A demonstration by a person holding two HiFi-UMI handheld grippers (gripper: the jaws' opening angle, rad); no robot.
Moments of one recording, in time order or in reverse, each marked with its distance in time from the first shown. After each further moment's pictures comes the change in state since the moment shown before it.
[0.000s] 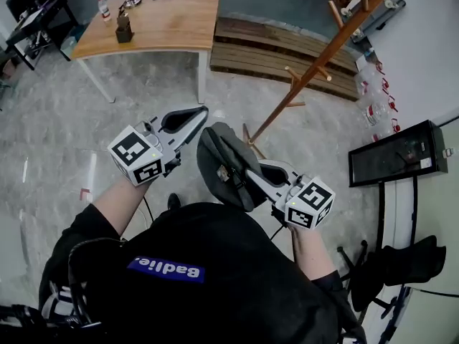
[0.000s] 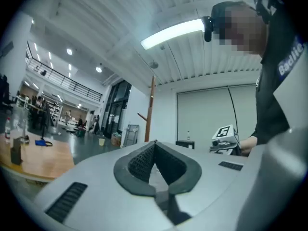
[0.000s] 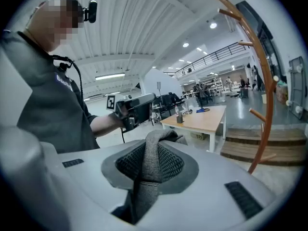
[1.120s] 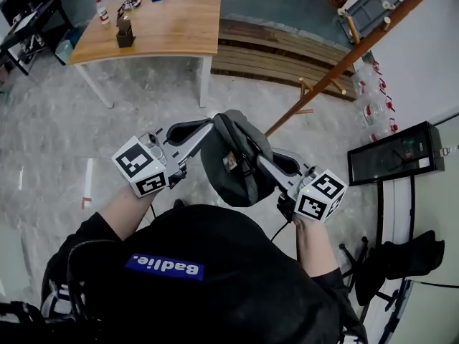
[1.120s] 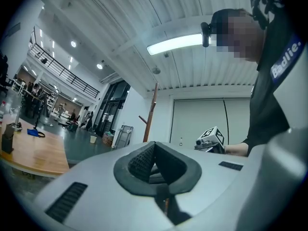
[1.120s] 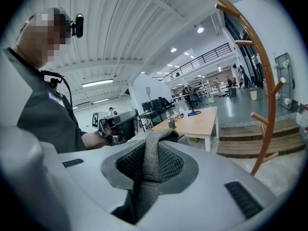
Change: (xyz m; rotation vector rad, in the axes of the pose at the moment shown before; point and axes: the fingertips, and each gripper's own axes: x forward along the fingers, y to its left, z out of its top) left arm -0.044 0.042 0.012 -0.099 -0.045 -0.073; right arm 0.059 -0.017 0.058 0.096 -0.067 -0.111
